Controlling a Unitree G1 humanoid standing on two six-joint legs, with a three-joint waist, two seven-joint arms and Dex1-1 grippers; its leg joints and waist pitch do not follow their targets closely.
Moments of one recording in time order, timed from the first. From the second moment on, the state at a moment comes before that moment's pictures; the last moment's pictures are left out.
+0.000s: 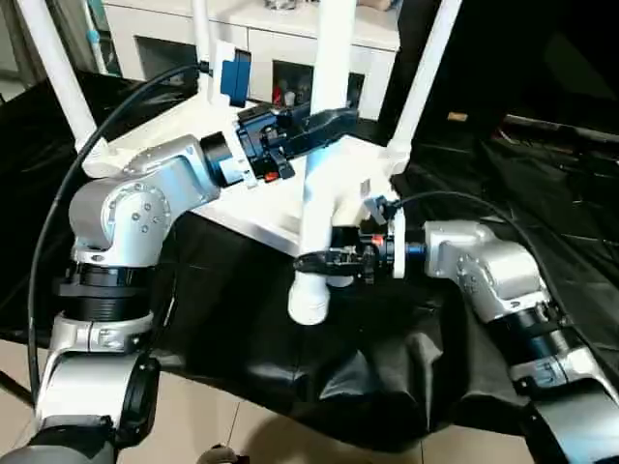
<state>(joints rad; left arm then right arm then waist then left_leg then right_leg) -0.82 0.32 0.08 0.09 -0.73 0.78 -0.78 -0.68 -0.31 0.22 0.32 0.41 0.57 1.17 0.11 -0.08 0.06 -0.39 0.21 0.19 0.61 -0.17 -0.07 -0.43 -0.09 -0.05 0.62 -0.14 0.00</state>
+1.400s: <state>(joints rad) -0.84 0.30 0.12 0.11 -0.76 0.78 -0.79 -0.69 -0.26 0.24 0.39 0.39 0.55 1.20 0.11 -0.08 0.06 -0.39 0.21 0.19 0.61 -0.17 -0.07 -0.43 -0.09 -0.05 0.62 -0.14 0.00</state>
